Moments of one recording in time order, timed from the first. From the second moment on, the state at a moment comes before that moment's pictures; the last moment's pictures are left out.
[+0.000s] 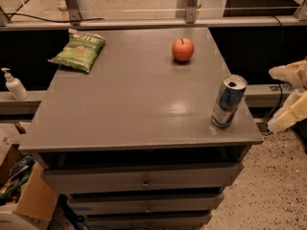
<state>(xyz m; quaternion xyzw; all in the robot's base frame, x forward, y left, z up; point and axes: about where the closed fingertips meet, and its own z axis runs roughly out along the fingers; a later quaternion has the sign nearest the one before) 0.480 -0.269 0.898 -0.51 0.77 0.20 0.32</state>
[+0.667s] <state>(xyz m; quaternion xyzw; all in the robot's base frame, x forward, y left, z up) 0.475 -0.249 0.901 -0.51 0.76 0.21 0.34</state>
